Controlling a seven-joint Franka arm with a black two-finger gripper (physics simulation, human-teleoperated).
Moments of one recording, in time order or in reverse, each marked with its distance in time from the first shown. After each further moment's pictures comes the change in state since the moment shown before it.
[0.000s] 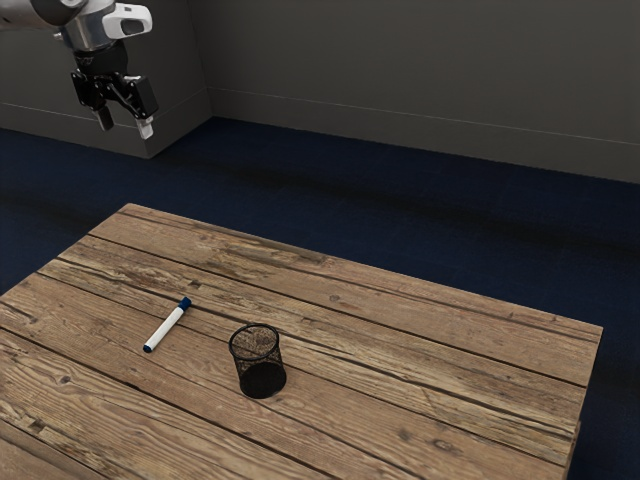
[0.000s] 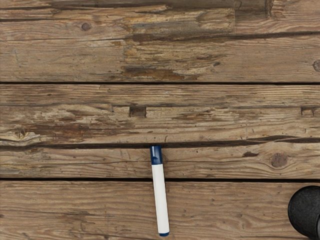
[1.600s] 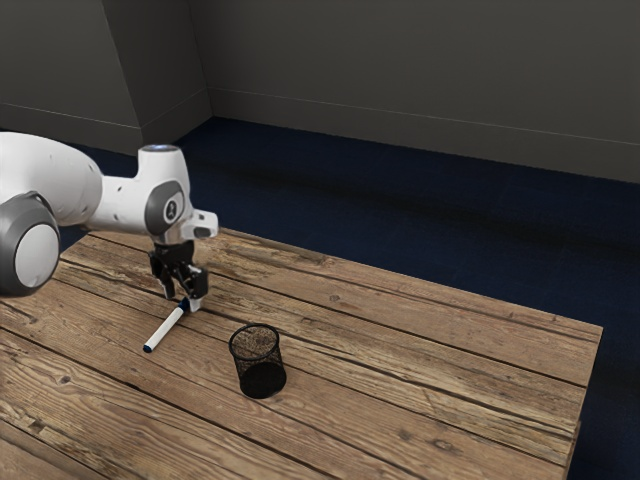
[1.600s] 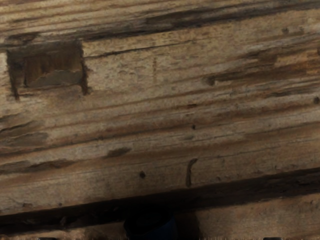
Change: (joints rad) arm -0.072 0.372 0.073 -0.429 -0.046 0.606 0.158
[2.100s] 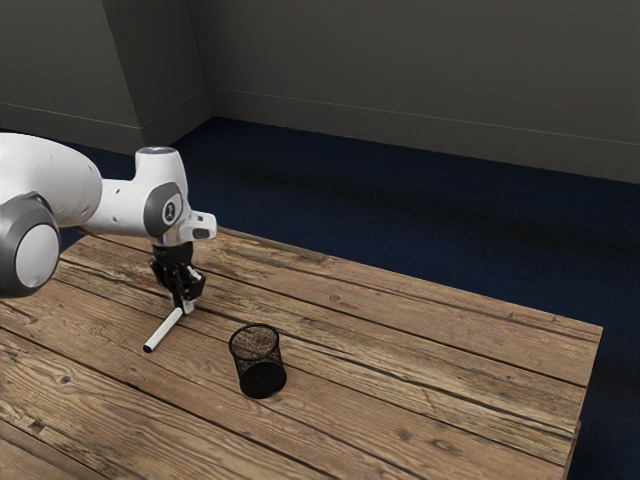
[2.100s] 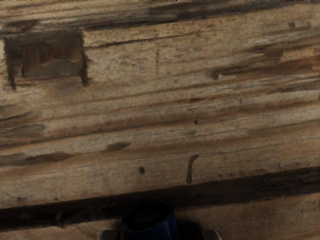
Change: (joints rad) arm -0.009 -0.002 0.015 -0.014 -0.026 0.010 -0.001
